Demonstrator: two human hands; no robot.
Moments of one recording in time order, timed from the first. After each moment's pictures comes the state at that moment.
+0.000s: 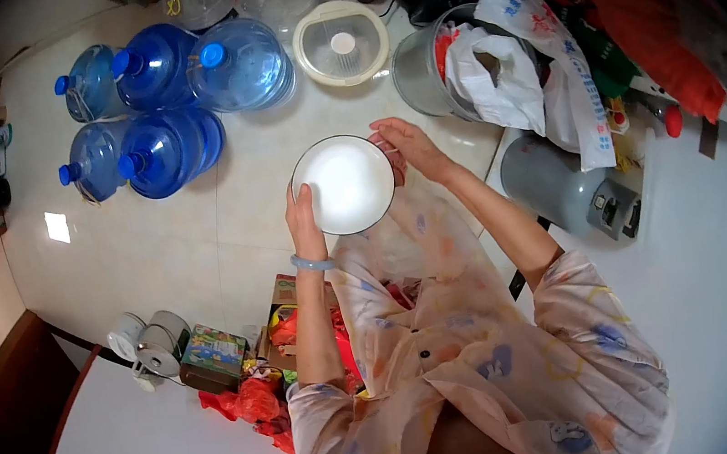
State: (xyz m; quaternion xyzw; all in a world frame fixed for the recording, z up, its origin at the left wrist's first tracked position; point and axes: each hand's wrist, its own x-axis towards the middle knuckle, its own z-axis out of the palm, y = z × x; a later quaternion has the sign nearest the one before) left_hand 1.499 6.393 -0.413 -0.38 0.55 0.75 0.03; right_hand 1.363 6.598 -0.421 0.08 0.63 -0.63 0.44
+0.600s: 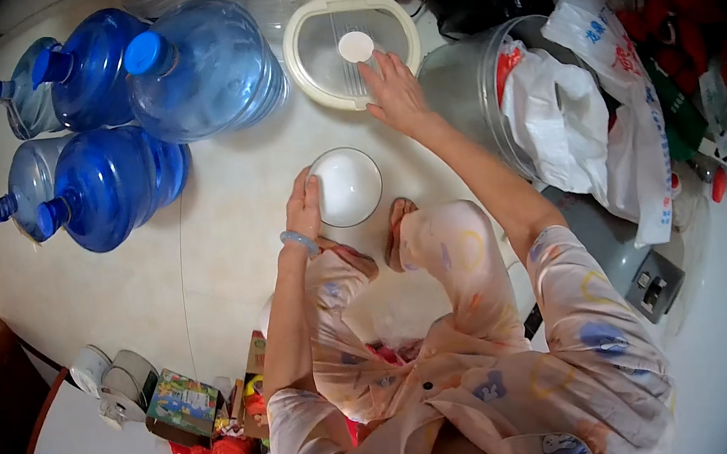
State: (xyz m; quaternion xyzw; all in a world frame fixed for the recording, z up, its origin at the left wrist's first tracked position) left_hand 1.428 6.400 -0.704 -0.31 0.70 0.64 0.11; right_hand 1.217 6.586 -0.703 -0.32 0.94 -0.13 0.09
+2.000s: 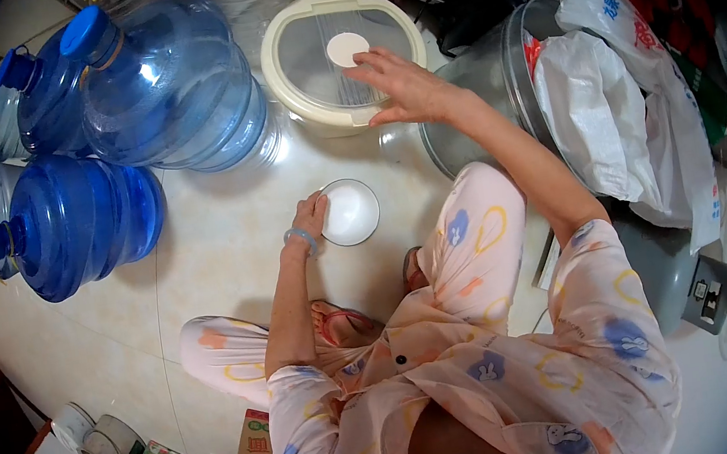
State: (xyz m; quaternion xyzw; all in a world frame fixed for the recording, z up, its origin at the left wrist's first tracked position) left_hand 1.421 6.410 -0.979 -0.17 0.80 0.53 0.21; right_hand 1.181 6.615 -0.750 -0.50 0.85 -0.15 0.08
